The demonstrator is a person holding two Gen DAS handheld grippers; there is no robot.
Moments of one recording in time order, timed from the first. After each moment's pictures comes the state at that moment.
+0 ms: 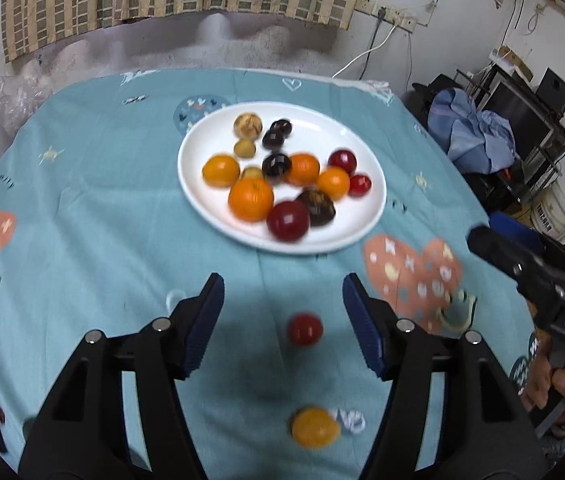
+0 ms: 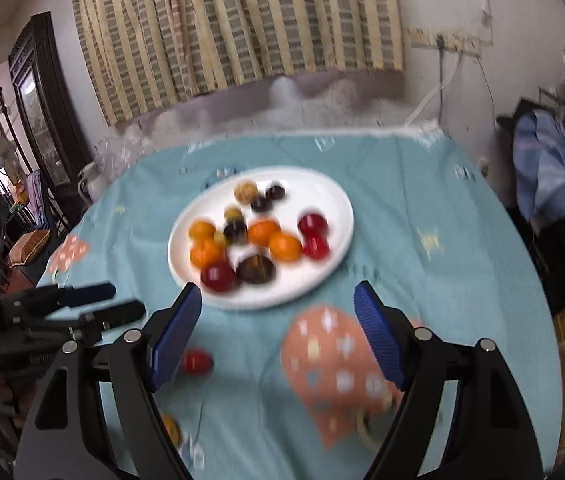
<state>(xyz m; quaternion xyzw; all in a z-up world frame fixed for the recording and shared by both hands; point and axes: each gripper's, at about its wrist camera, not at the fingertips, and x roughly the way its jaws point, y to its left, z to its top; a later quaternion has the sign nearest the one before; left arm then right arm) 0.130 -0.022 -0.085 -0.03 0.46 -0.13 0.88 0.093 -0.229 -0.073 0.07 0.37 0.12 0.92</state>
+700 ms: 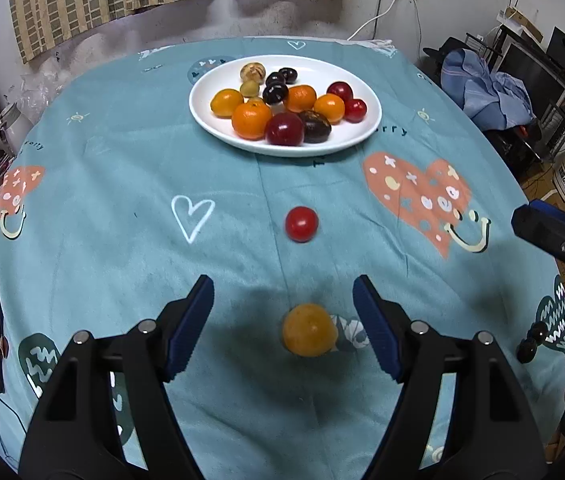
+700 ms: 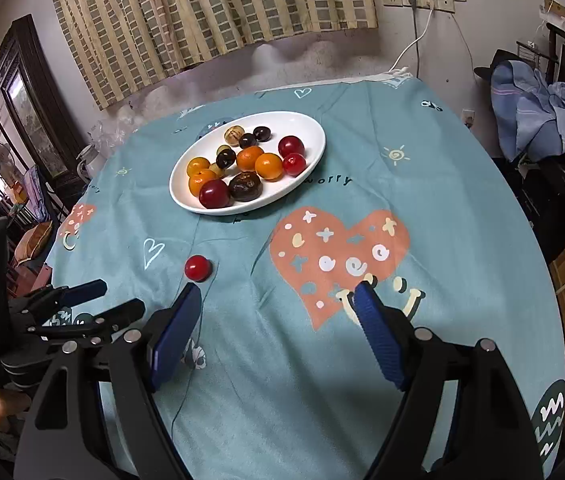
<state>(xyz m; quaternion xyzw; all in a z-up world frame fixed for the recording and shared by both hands) 0.058 -0.041 -0.108 0.02 0.48 -0.09 0.87 0.026 -0.247 -0.086 0.09 0.41 0.11 0.90</state>
